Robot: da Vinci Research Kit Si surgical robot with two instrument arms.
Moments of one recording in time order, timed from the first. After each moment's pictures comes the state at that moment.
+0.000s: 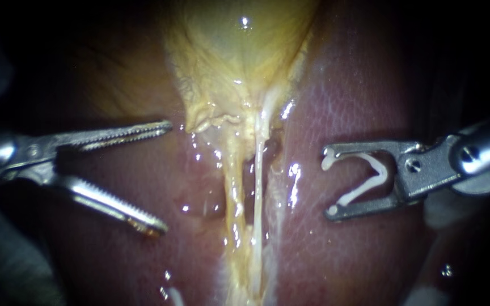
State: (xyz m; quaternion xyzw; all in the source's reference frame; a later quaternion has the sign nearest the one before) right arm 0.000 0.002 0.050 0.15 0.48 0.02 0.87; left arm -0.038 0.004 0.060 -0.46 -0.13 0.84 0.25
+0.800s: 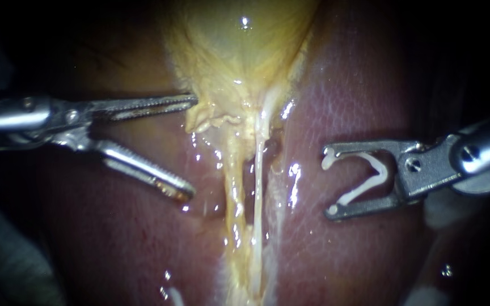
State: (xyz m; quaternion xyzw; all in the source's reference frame) right arm 0.000 0.002 0.050 0.15 0.48 0.02 0.87; left arm -0.042 0.010 0.065 -0.43 -0.15 0.85 0.27
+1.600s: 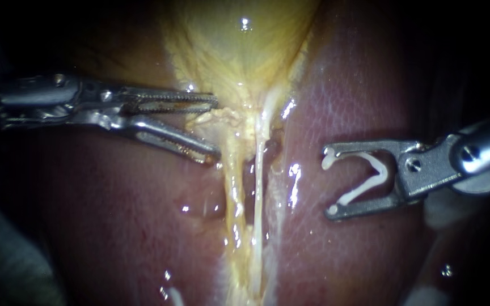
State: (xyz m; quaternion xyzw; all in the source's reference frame) right arm 0.000 0.002 0.050 0.15 0.48 0.02 0.87; left arm -0.042 0.011 0.067 -0.39 -0.18 0.85 0.31
